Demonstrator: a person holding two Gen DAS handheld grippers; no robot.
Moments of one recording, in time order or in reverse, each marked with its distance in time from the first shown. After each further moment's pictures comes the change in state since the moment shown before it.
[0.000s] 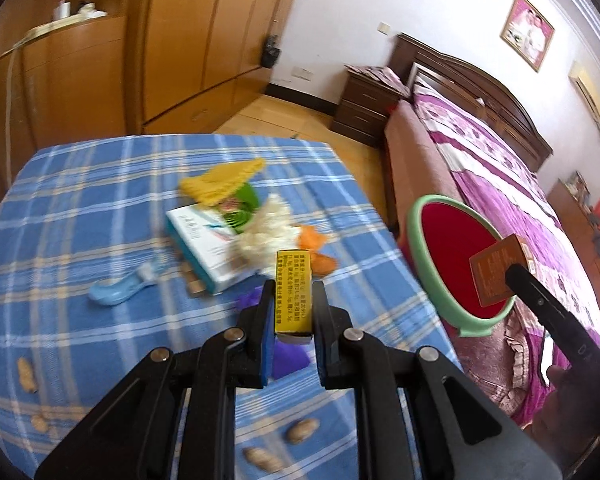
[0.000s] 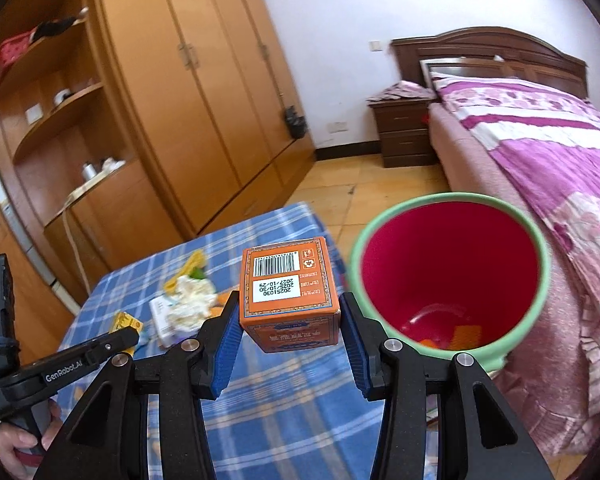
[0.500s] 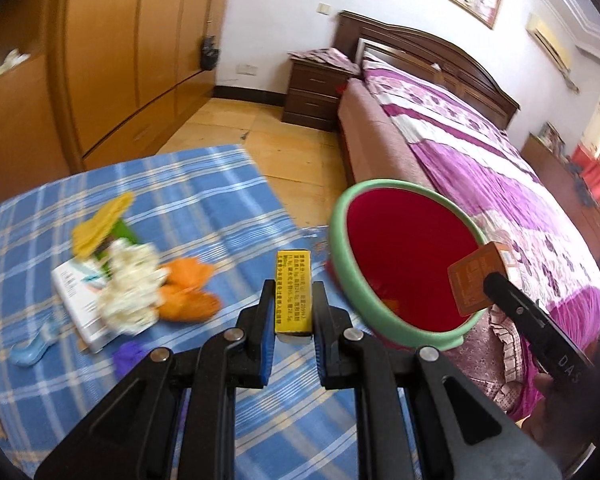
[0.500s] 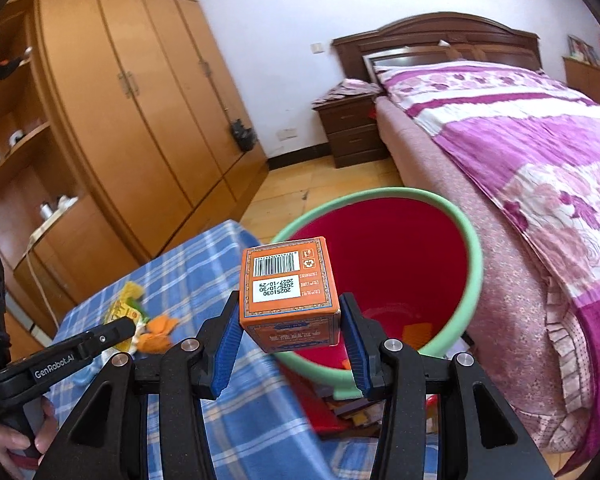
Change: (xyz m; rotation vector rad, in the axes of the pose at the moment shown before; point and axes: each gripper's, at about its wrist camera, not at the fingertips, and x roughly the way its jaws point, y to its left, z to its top) left arm 0.052 -0.103 0.020 0.179 0.028 -0.077; right arm -0.004 -0.083 0.005 0.138 -0.029 -0.116
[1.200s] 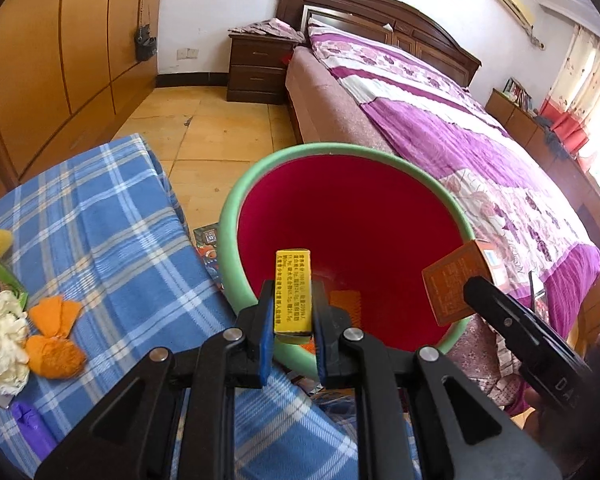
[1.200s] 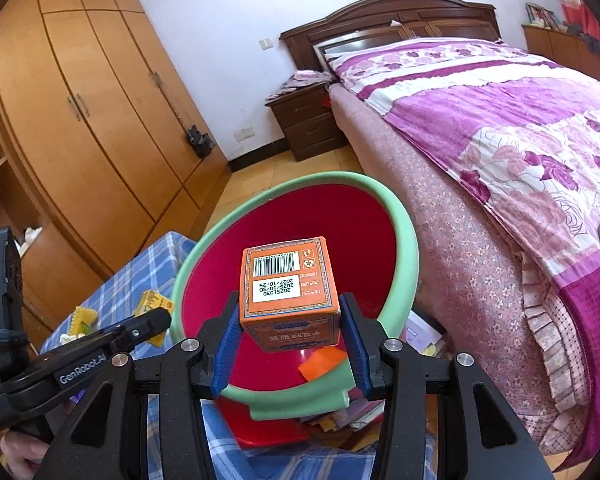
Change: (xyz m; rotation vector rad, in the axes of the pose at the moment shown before) left arm 0.084 -0.069 0.008 0.124 0.099 -0.113; right arm 0.020 -0.063 0.000 0.125 0.017 -0.087
